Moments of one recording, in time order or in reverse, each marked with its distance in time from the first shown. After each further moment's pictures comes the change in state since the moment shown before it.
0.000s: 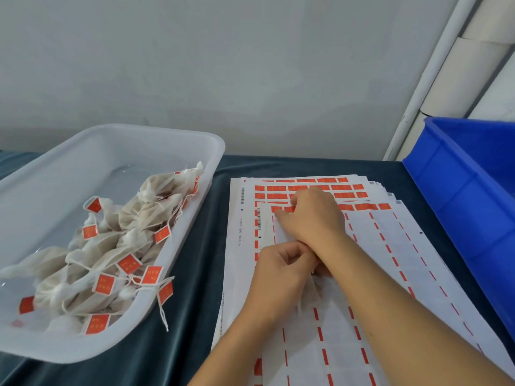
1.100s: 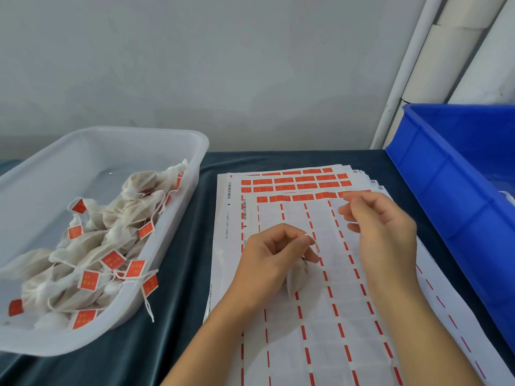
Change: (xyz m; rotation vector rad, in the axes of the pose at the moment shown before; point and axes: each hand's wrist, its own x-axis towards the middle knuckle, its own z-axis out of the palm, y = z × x) left_hand 0.001 0.004 -0.002 0.040 -0.098 0.071; right_hand -0.087 0.066 -0.050 0.941 0.383 0.220
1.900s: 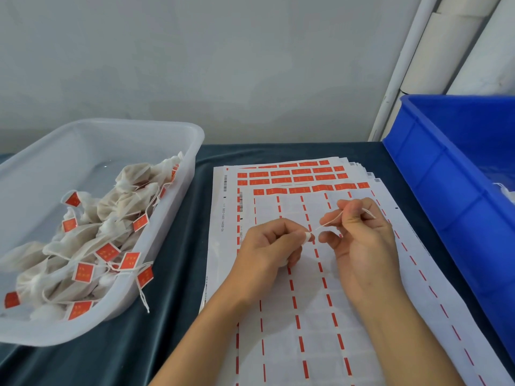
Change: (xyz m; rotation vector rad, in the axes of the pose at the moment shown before) left_hand -0.001 0.000 0.000 0.004 -0.062 -0.023; right_hand -0.017 0.011 0.004 0.428 -0.149 0.154
